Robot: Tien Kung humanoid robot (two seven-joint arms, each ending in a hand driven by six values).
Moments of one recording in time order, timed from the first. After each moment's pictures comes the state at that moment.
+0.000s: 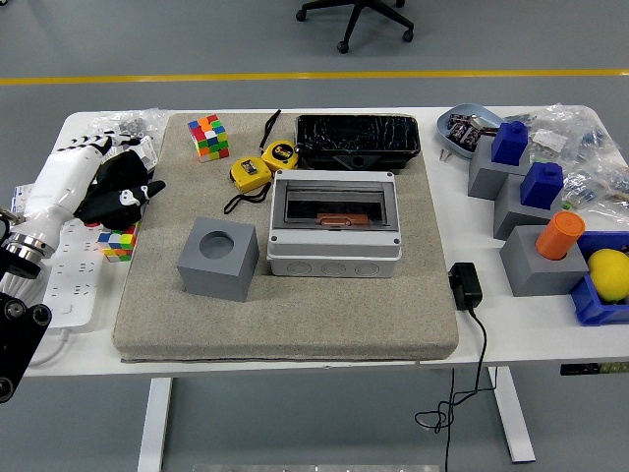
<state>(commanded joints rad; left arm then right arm) -0.25 0.27 -1.48 -1.16 2.18 0.28 -0.26 0.14 -0.14 1.43 0.18 -1.09 -0.30 -0.02</state>
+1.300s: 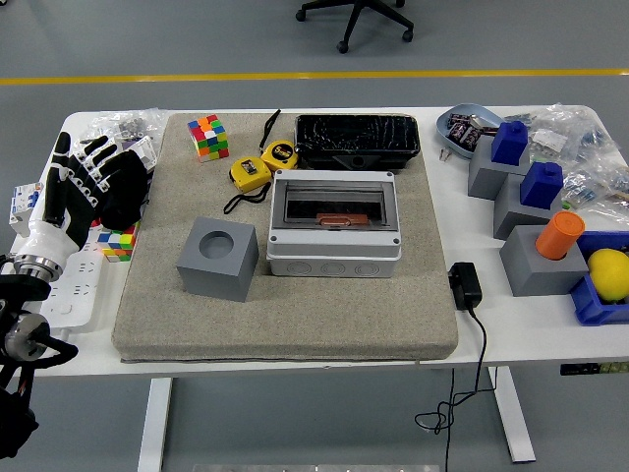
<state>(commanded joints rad) -0.21 0.10 -1.65 -1.08 1.04 -0.22 -0.17 0.13 -0.13 1.57 0.18 -1.19 -0.28 -0.06</state>
